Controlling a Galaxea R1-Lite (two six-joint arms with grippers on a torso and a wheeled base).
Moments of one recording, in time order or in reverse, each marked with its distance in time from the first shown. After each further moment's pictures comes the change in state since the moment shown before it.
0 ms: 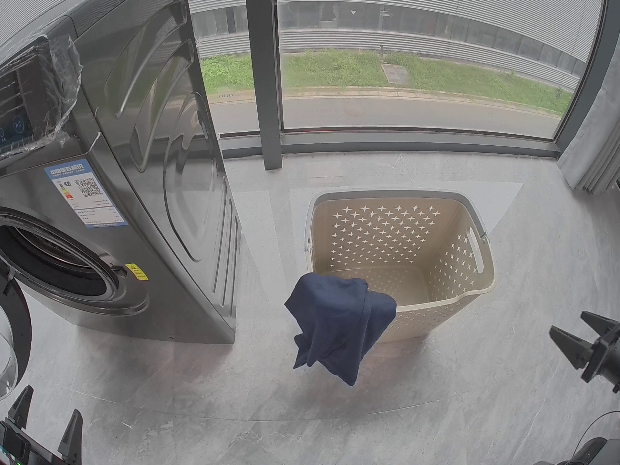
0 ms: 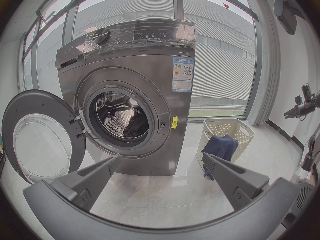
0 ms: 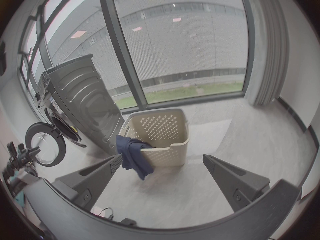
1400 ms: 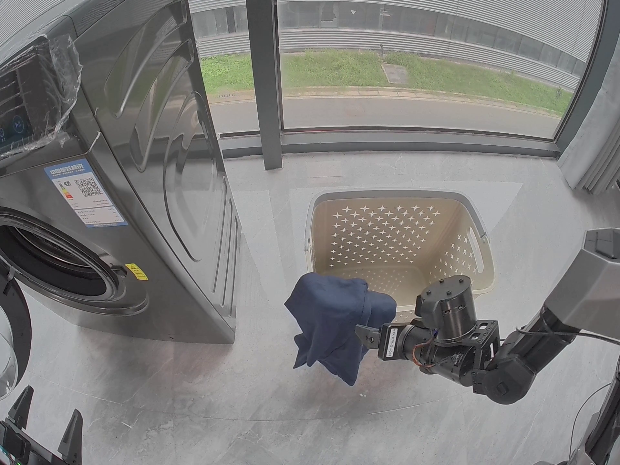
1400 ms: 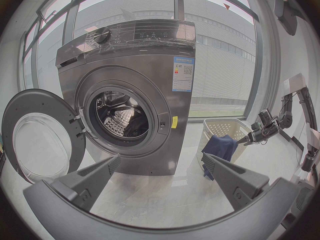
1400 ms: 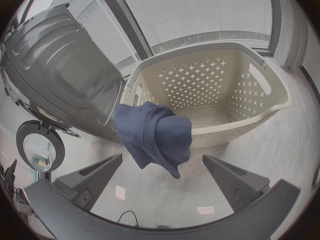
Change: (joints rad) left arm 0.000 0.000 0.000 0.001 0.000 -0.005; right arm 0.483 1.283 -0.422 -0.548 -0.273 0.338
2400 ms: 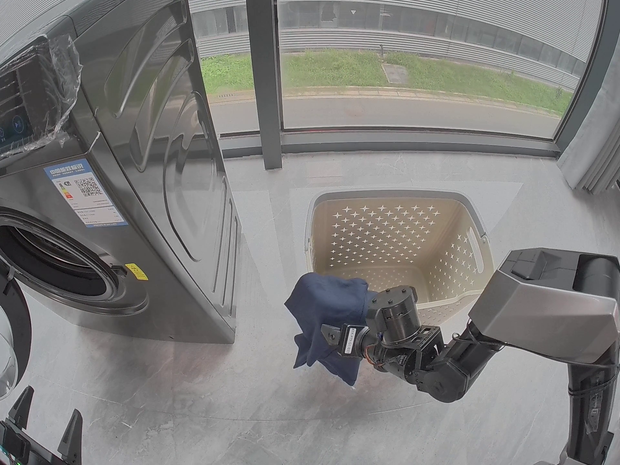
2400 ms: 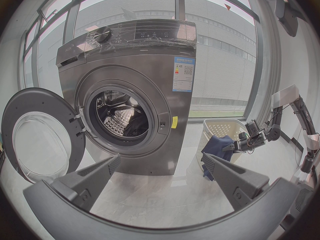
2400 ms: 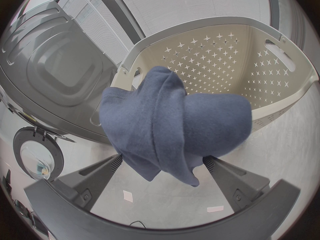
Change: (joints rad) left arm 0.000 0.000 0.000 0.000 0.000 -0.008; right arm 0.028 0.266 -0.251 -0.016 0.000 0.089
